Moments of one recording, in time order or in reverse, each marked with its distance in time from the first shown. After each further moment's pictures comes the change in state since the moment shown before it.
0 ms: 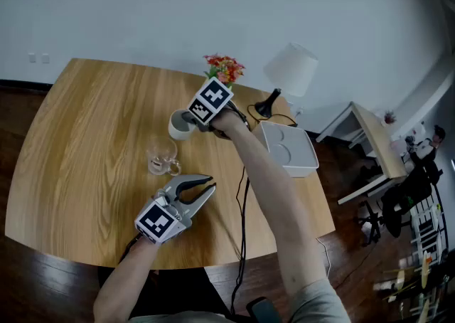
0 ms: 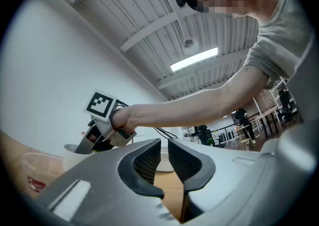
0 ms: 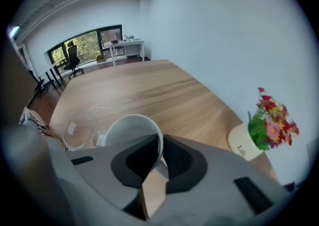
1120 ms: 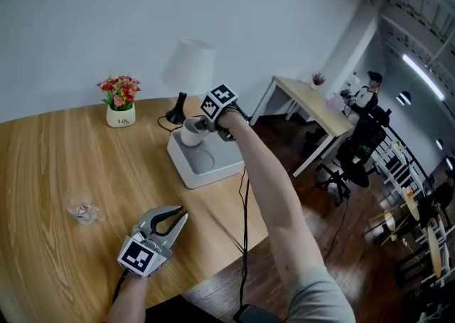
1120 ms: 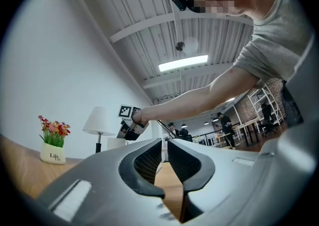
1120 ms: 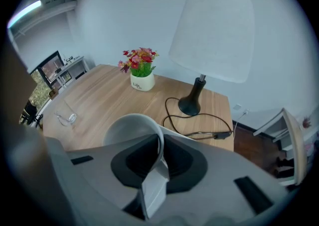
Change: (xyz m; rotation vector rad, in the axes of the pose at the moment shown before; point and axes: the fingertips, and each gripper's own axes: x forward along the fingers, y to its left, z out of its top) left arm 0.088 -0.055 -0.036 -0.033 0.019 -0.163; right arm -0.137 -0.197 -0.245 0.552 0.074 -0.163
